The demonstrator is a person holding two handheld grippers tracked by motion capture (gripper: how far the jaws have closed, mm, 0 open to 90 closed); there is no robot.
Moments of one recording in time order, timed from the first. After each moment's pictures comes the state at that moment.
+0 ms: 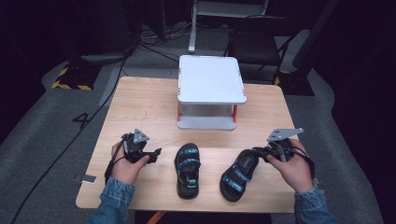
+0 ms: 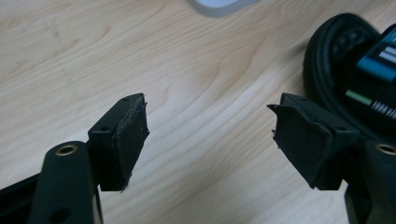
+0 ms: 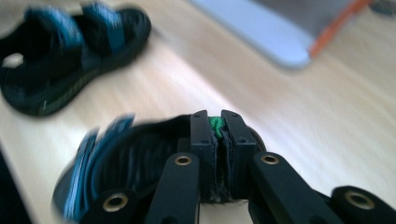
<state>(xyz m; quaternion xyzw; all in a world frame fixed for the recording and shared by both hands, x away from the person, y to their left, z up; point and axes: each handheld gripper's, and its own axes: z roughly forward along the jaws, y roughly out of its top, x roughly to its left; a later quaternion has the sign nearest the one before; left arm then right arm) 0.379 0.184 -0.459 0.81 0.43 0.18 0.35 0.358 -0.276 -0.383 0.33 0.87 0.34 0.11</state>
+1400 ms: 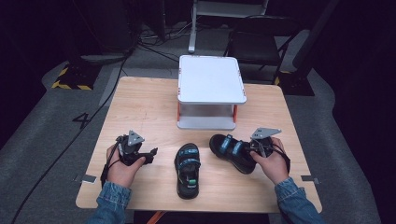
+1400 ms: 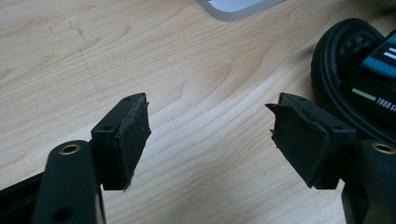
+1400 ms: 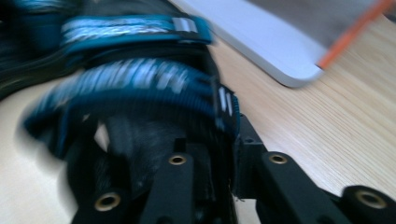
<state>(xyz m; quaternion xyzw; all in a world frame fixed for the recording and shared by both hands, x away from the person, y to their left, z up) 0.359 0.207 -0.460 0.79 0.46 0.20 0.36 0.414 -0.245 -0.455 0.33 0.86 0.37 0.15</state>
